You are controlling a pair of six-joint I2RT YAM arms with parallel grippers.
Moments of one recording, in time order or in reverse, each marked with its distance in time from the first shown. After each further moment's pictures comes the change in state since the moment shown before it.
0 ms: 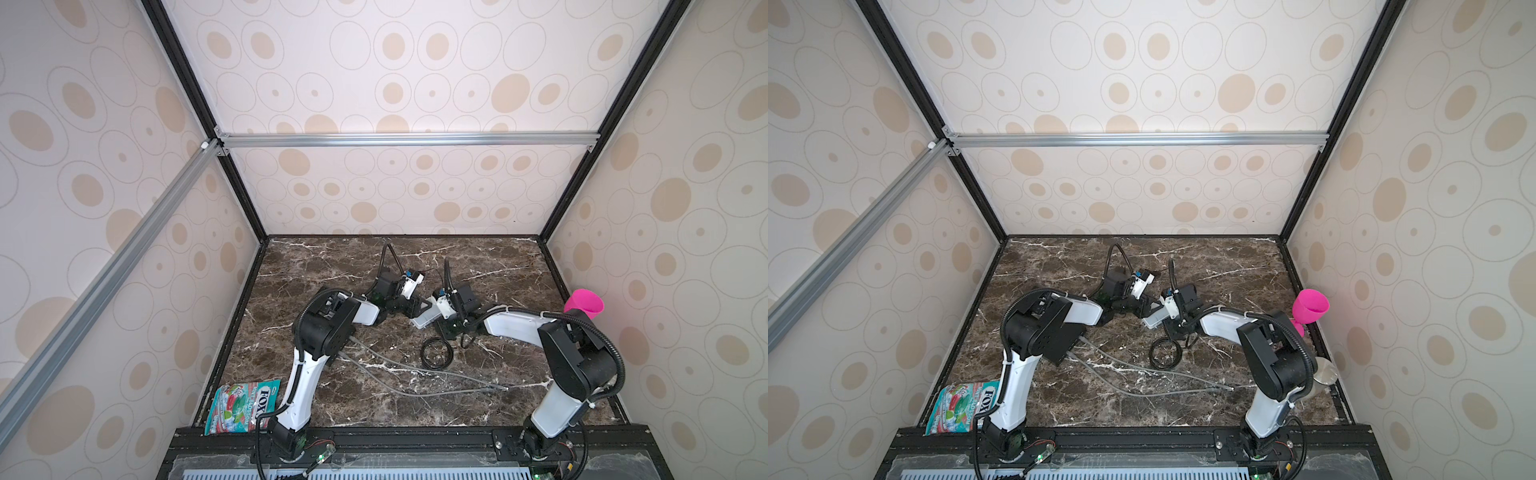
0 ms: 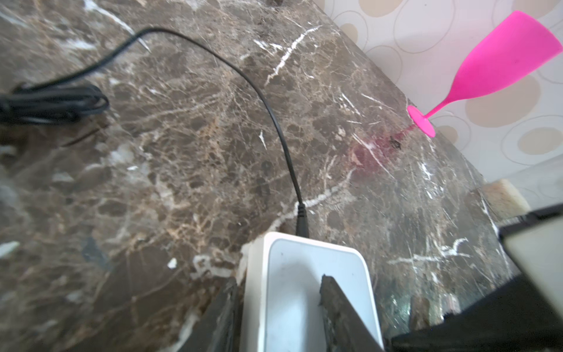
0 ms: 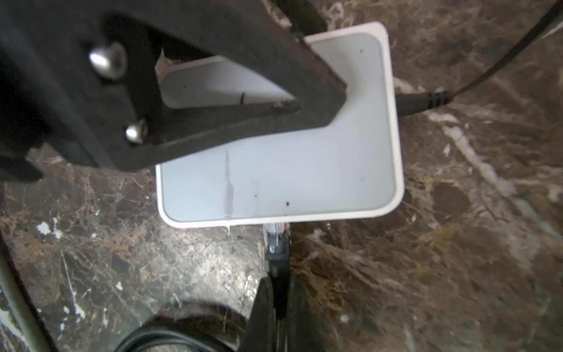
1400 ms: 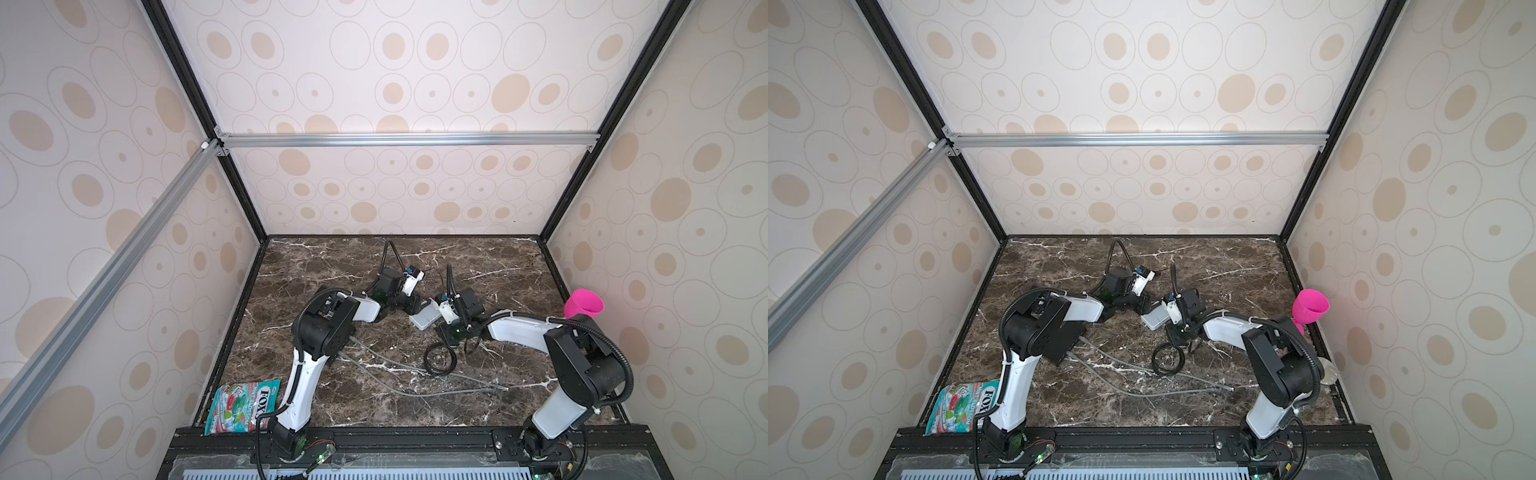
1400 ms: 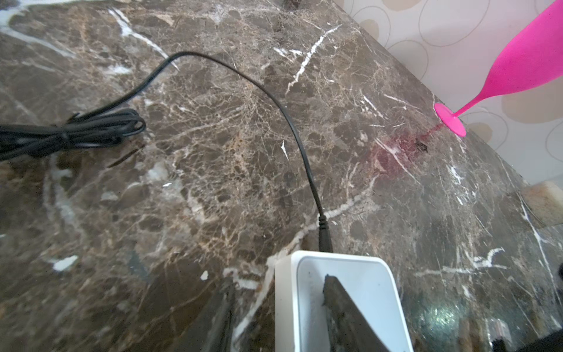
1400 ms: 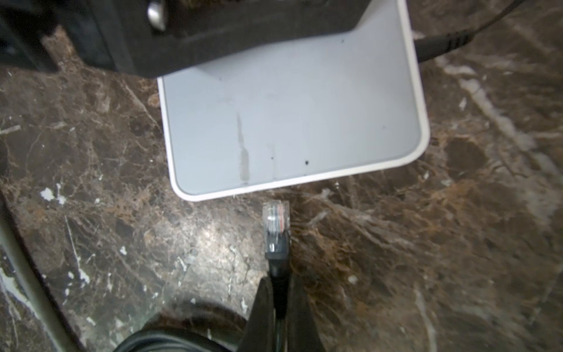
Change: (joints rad) left arm 0.001 -0.006 0.056 -0.092 -0.085 0.070; right arm 0.001 -0.052 -0.060 -0.013 -0.010 -0.004
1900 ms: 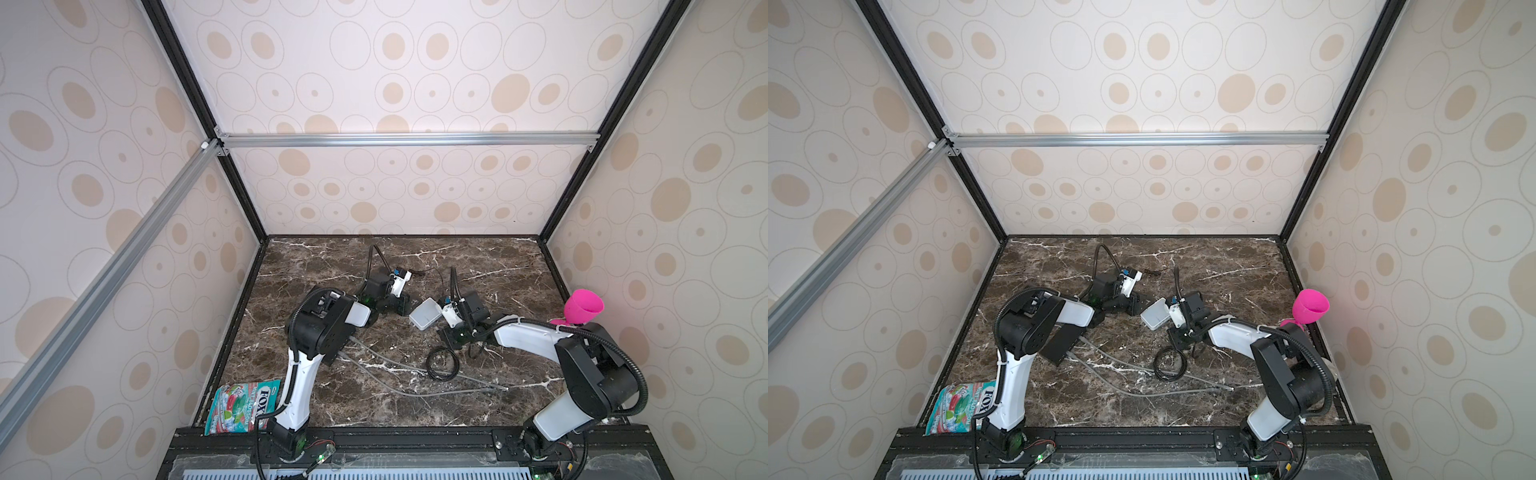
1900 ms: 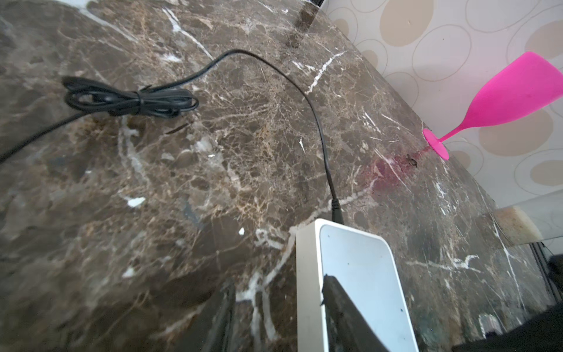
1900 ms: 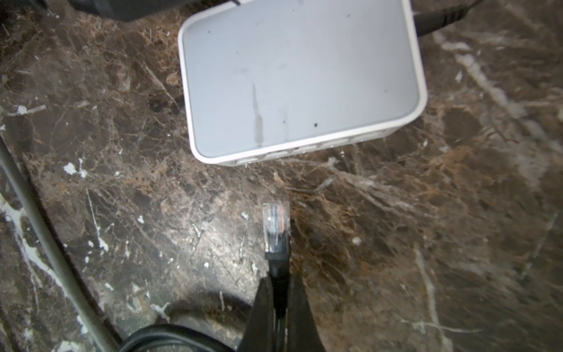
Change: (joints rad) left arm 0.052 -0.025 -0.117 0.157 0.045 -0.108; right arm 0.005 -0.082 -0.062 -0.006 -0.007 0.003
